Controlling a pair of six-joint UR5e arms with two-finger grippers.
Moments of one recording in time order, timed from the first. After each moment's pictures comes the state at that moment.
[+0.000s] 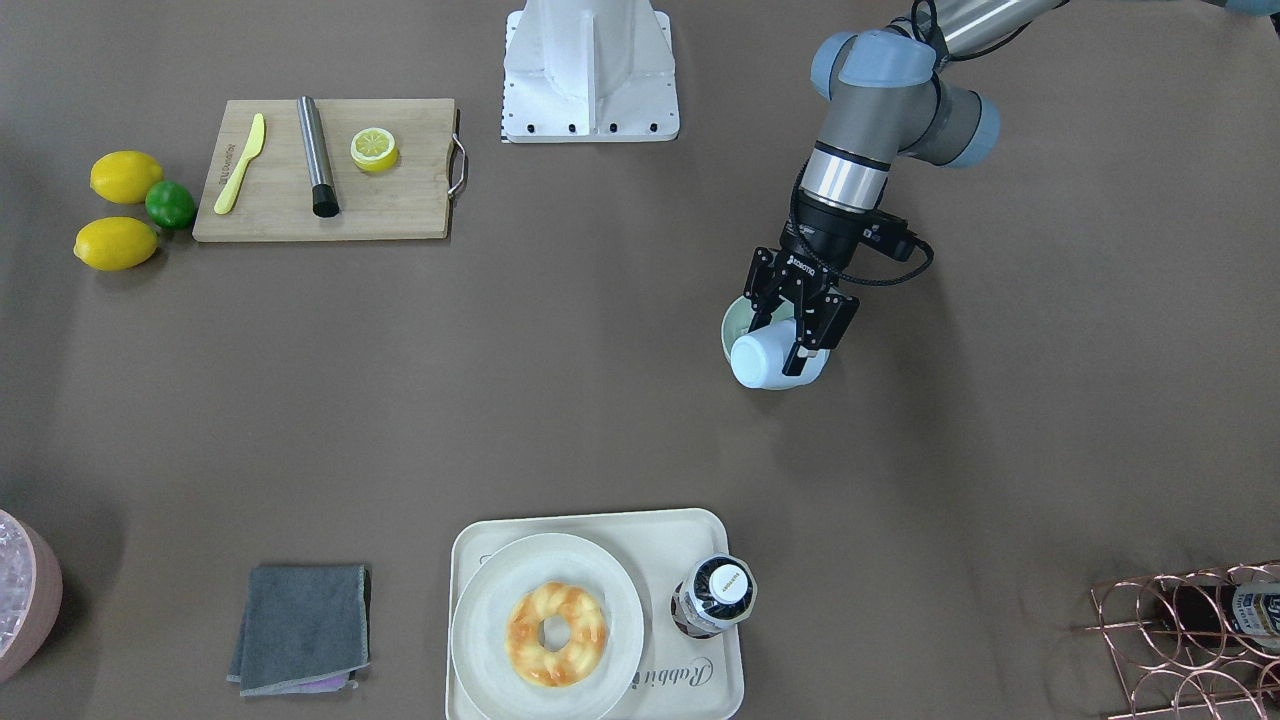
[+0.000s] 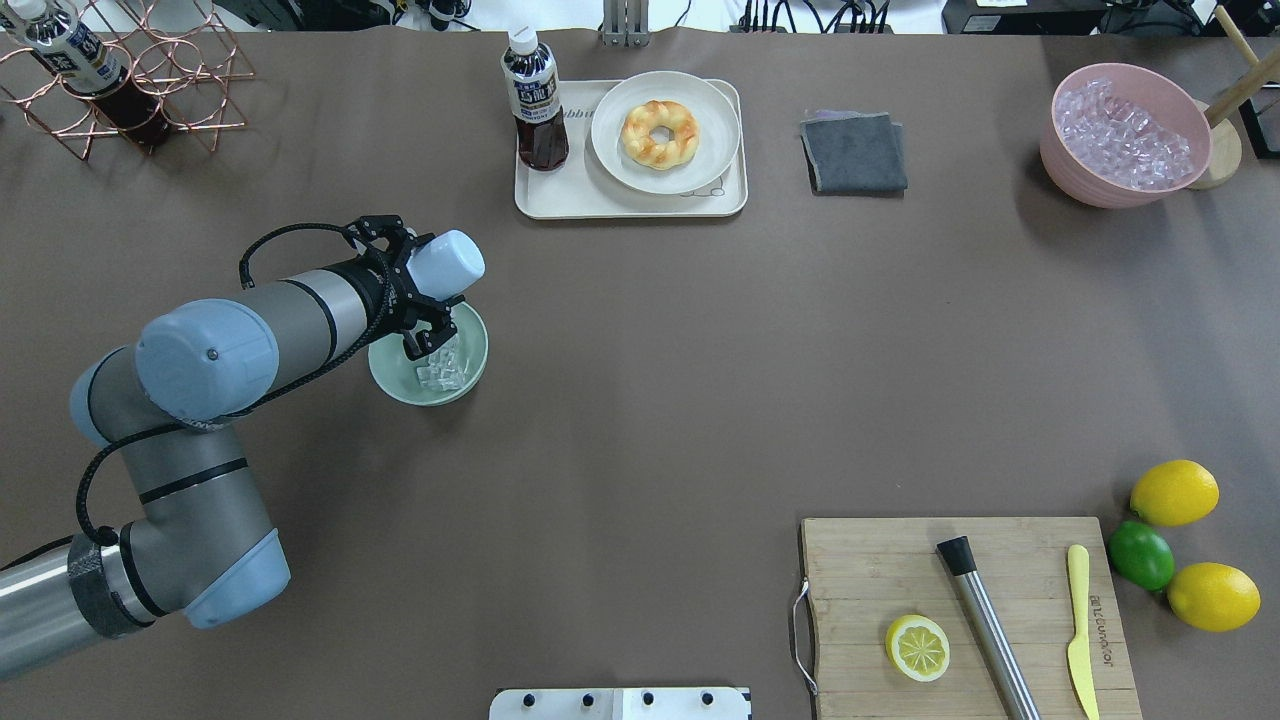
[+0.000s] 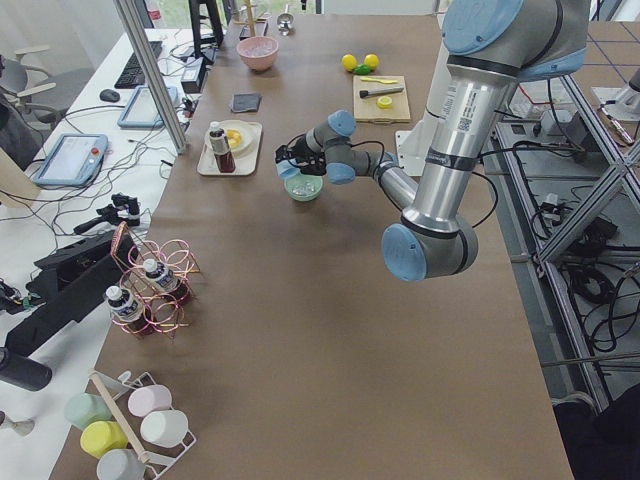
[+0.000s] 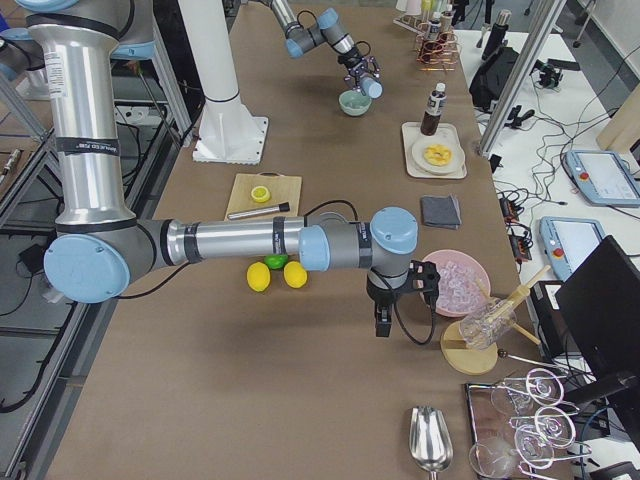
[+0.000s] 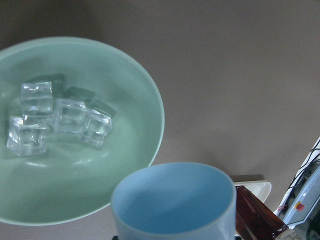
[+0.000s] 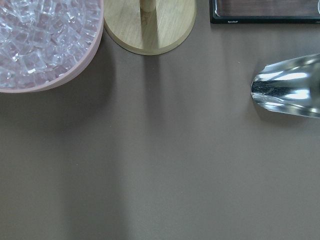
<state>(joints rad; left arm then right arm) -0.55 -1.92 -1.74 -2.30 -1.40 -3.13 1.54 -1.52 1.62 -1.56 2.28 0.14</state>
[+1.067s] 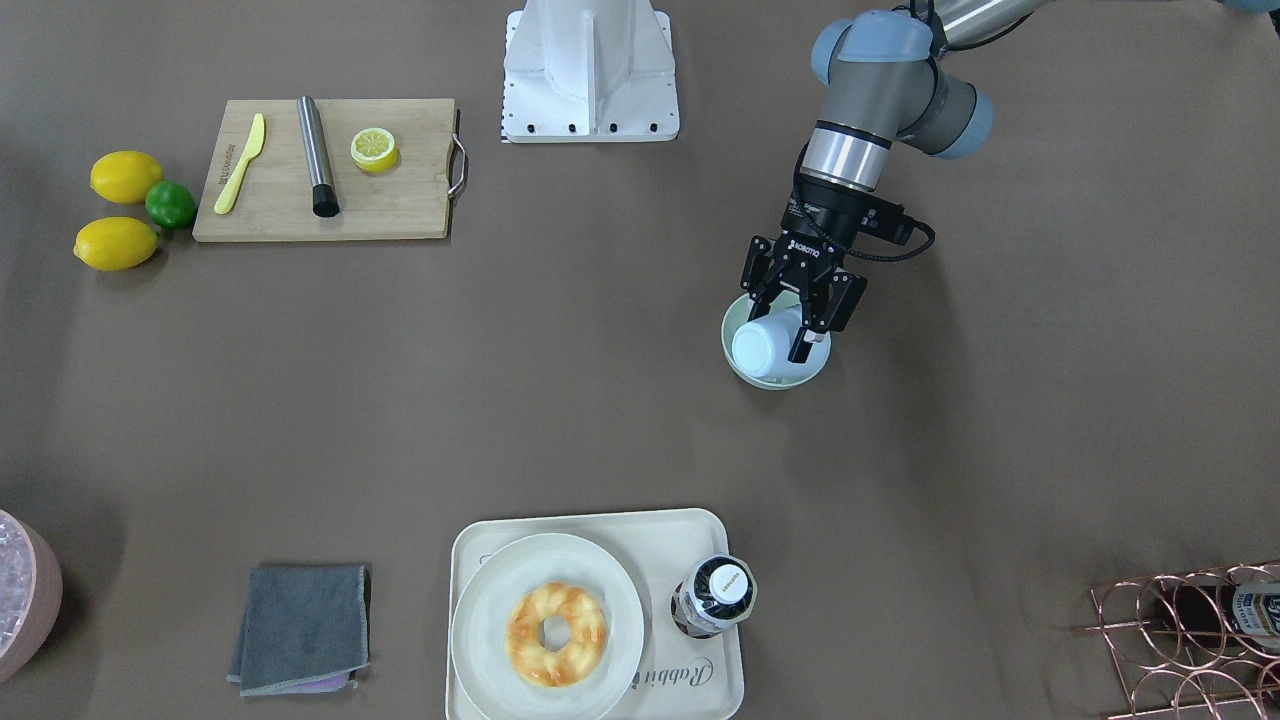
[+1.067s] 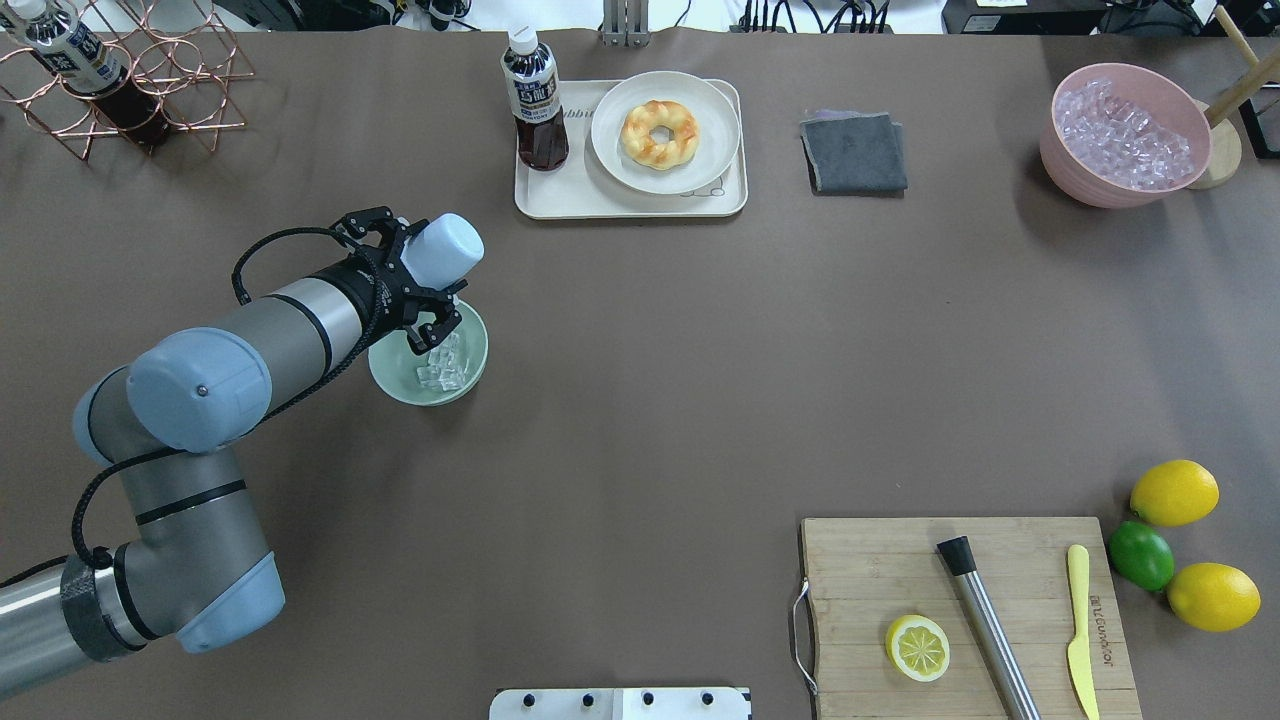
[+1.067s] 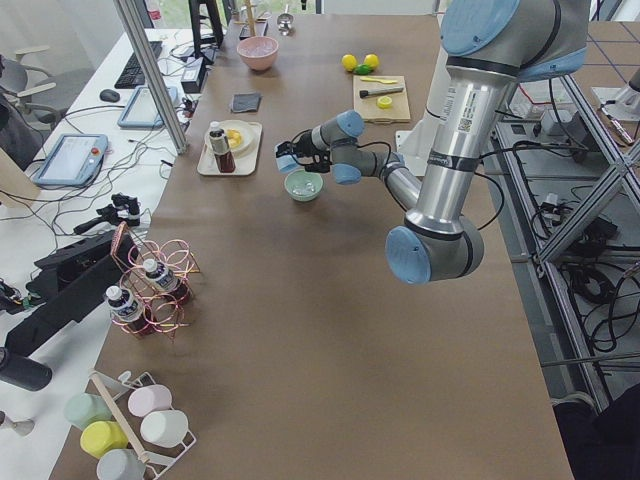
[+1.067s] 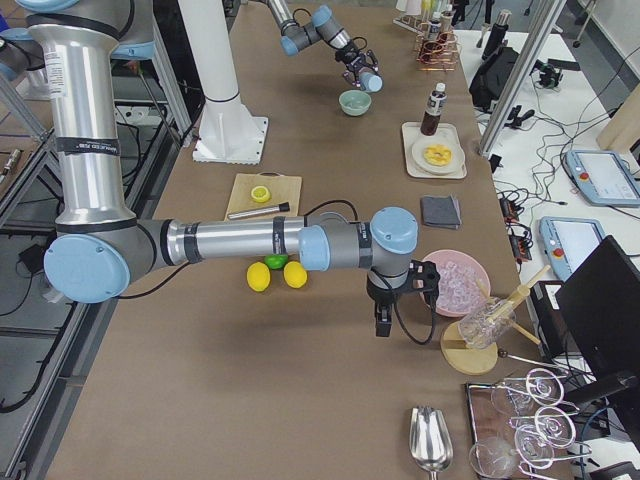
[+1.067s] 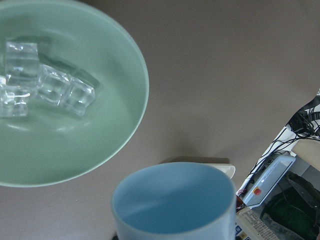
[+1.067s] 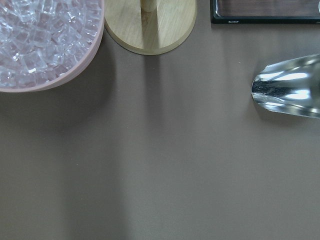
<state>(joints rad) -0.54 -1.88 -1.81 -2.32 -1.33 -3.15 1.54 -1.52 1.62 -1.56 2.28 0.14</state>
